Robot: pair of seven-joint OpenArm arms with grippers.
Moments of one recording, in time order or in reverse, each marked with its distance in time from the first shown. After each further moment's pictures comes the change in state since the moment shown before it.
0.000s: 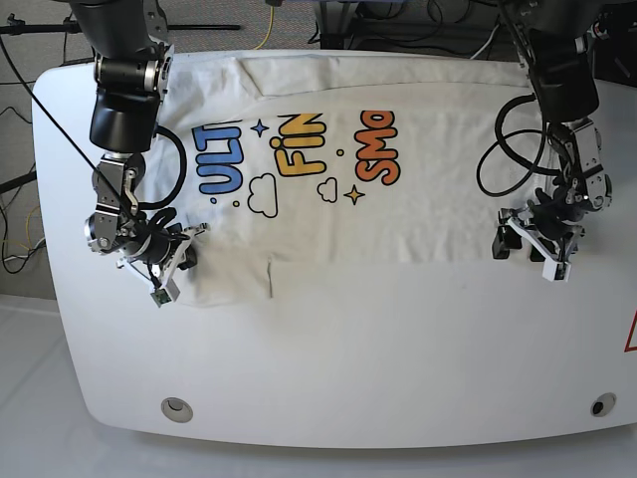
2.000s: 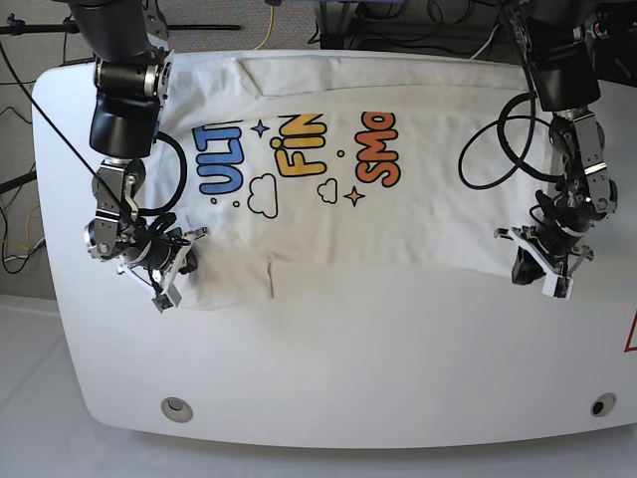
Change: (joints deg) left arm 3.2 0.3 1.6 15.1 0.7 1.3 1.0; right arm 1.4 -0.2 0.0 -0.1 -0.7 0.0 -1.0
